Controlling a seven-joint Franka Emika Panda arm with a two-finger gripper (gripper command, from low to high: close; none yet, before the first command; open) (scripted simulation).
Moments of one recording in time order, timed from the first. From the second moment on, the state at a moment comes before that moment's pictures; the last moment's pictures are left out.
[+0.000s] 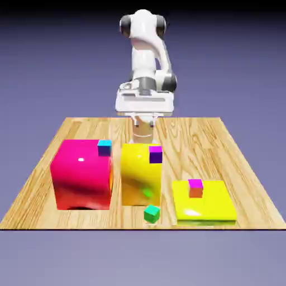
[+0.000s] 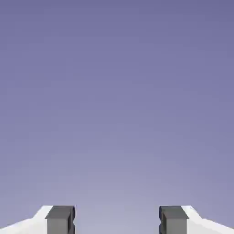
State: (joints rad) arm 0.00 -0.53 0.01 -2.78 0.01 3.00 0.76
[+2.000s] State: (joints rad) arm -0.06 -0.04 -0.31 -2.03 -0.06 1.40 0.70
